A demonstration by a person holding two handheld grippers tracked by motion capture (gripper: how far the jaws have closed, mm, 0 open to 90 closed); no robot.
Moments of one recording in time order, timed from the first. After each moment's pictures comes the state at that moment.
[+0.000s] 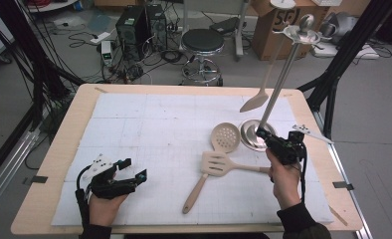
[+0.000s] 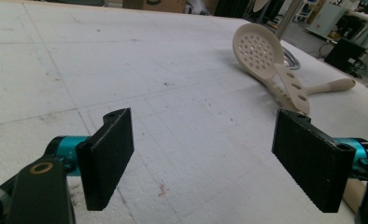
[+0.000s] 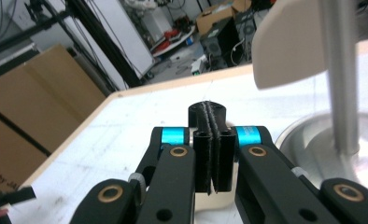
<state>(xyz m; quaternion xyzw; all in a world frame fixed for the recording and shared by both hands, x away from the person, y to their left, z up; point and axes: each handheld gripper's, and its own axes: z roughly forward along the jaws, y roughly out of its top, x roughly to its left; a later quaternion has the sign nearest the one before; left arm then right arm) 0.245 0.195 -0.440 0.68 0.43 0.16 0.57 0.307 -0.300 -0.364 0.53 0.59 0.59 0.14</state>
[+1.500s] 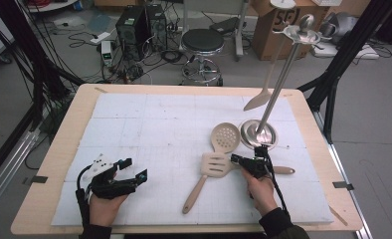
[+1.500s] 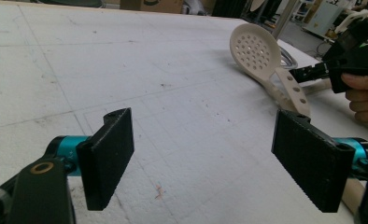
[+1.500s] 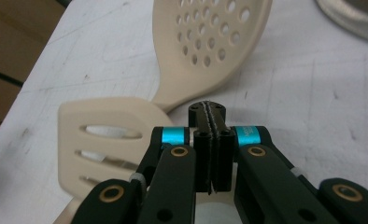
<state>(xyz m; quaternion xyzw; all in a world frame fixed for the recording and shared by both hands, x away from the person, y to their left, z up) 0.246 0.193 -0.439 0.69 0.43 0.16 0.57 0.329 -0.258 -0.460 0.61 0.65 0.46 -0.01</state>
